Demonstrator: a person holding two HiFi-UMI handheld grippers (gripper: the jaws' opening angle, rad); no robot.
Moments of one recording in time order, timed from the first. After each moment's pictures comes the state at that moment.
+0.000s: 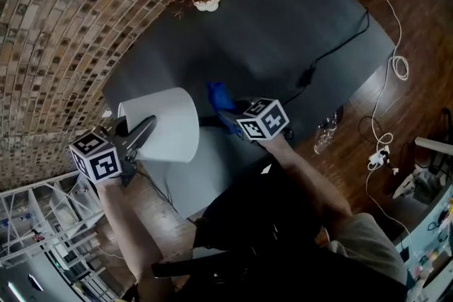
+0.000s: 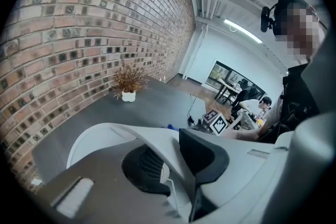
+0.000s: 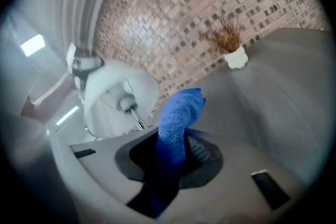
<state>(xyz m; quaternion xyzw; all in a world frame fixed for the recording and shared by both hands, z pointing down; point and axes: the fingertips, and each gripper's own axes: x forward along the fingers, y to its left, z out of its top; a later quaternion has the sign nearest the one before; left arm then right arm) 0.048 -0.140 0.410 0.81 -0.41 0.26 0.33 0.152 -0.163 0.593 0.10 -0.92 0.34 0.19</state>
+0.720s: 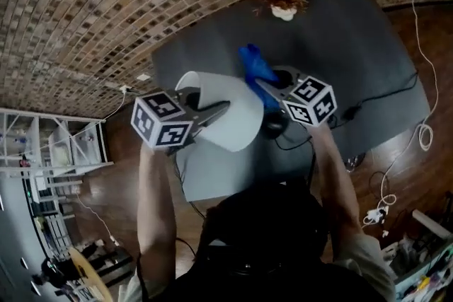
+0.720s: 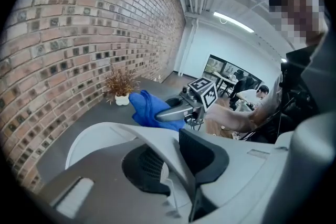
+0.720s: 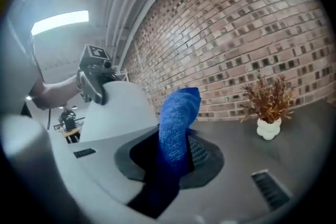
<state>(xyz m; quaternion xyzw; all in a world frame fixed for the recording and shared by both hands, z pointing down) 0.082 -0.150 0.420 0.81 -0.42 0.30 0.27 0.103 -0.231 0.485 -0.02 -0.98 0.13 0.13</state>
